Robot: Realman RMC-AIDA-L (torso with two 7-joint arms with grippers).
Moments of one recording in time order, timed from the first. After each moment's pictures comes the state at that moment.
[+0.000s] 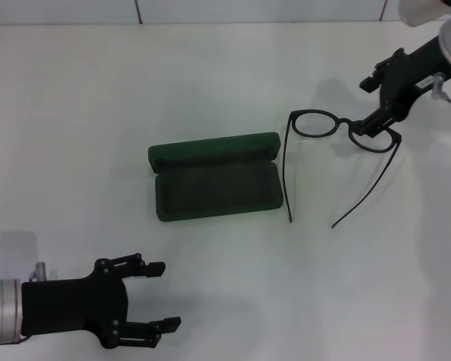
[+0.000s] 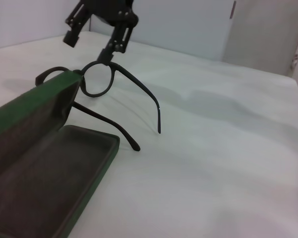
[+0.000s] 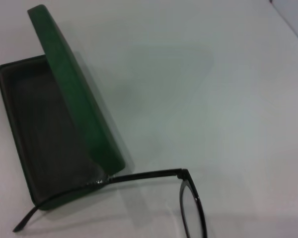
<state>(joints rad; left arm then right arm) -0.19 -2.09 0.94 0.72 1.98 1.59 -1.07 1.05 1.95 -1.03 -0.63 -2.53 -1.27 1.74</state>
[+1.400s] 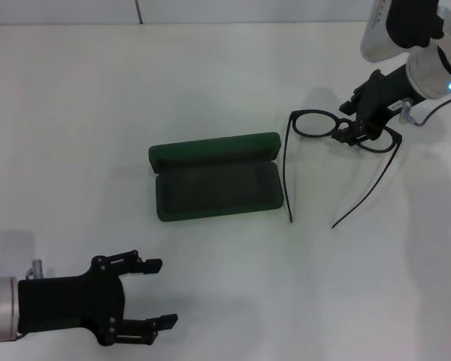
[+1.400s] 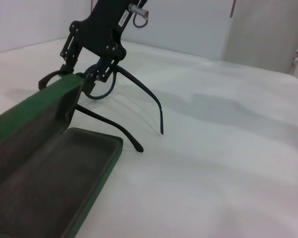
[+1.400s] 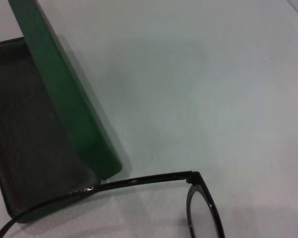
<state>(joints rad) -0.19 -2.09 0.94 0.71 1.97 1.59 -1.05 1.06 2.01 -1.05 -0.50 -2.54 -1.08 1.73</state>
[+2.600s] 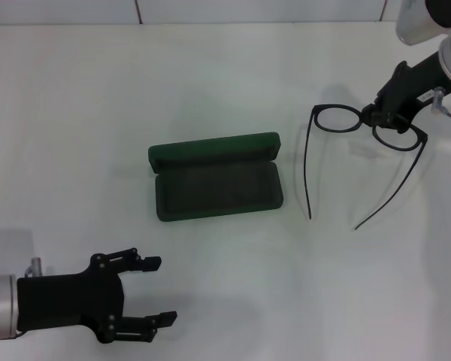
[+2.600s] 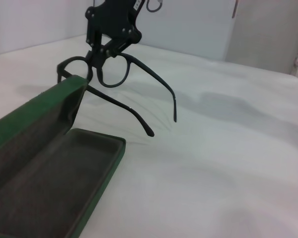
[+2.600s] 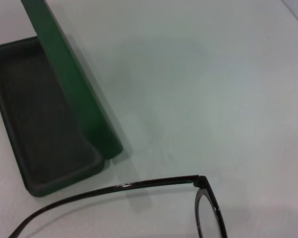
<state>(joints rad) -0.20 -2.09 0.93 0.72 1.97 1.59 -1.06 1.00 1.97 -1.06 -0.65 -2.53 -1.23 1.77</state>
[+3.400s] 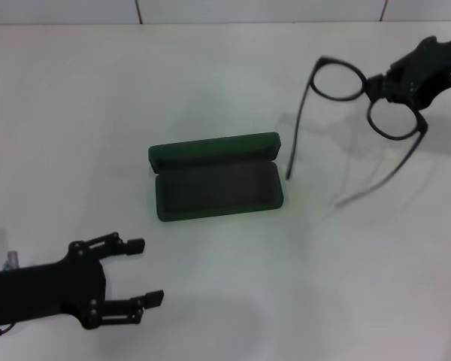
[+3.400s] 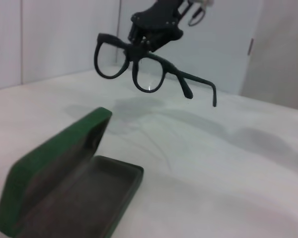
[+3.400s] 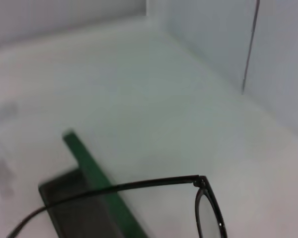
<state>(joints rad) -0.19 -2.09 0.80 0.71 1.97 1.68 -1.07 0.82 1.96 -0.87 -0.89 -2.26 -1.49 1.74</state>
